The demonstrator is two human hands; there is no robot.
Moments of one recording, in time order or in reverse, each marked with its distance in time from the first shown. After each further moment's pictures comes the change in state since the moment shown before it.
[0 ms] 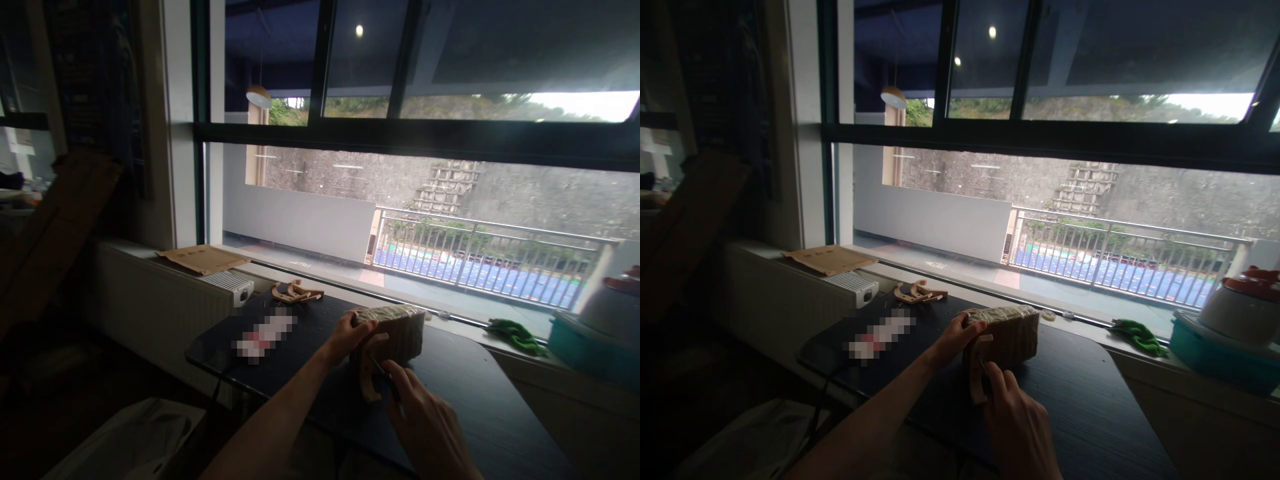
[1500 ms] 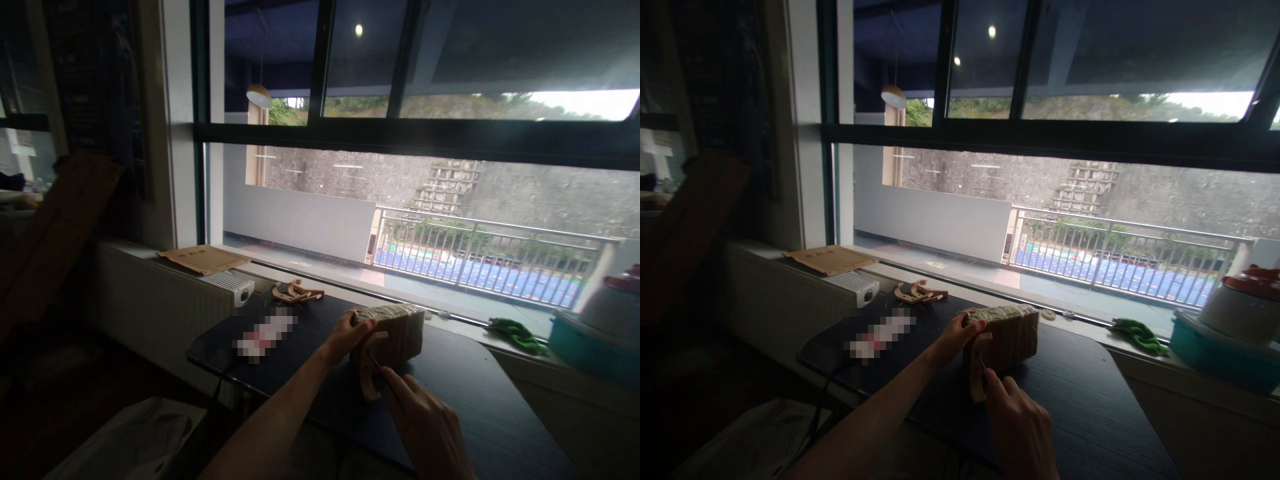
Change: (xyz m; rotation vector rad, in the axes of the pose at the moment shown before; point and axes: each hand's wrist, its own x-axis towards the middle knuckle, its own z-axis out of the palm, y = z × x) left_hand 0.001 -0.004 -0.003 0.001 -0.027 -0.001; right_hand -0.008 0.012 0.016 -0.017 0.058 -0.056
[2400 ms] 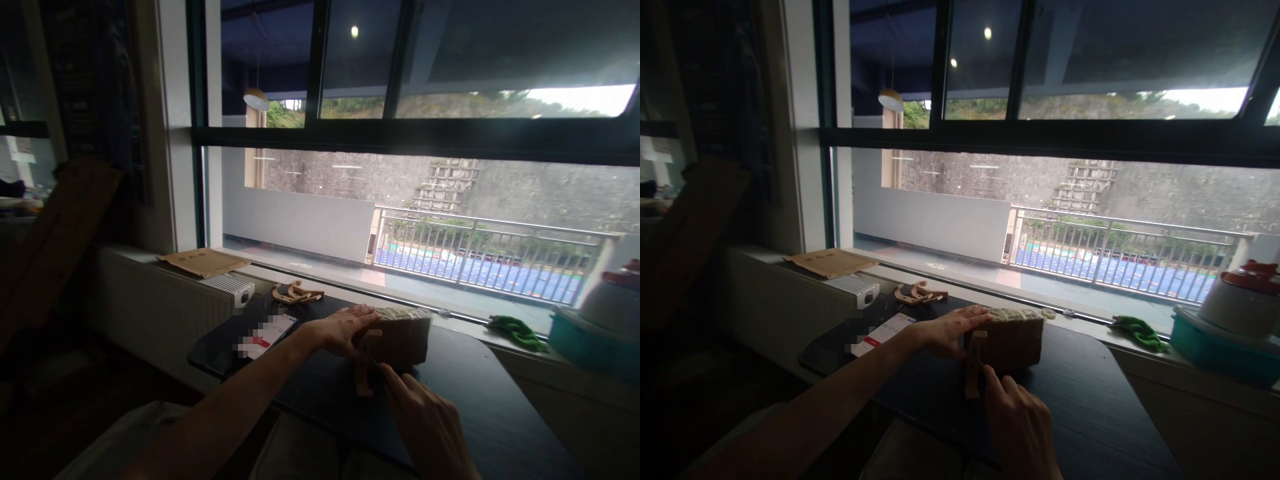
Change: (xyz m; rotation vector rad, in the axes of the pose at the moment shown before) left_hand 0.003 0.069 -0.022 1.234 -0.686 0.283; right_hand 0.003 -0.004 -0.004 -0.131 0.029 -0.051
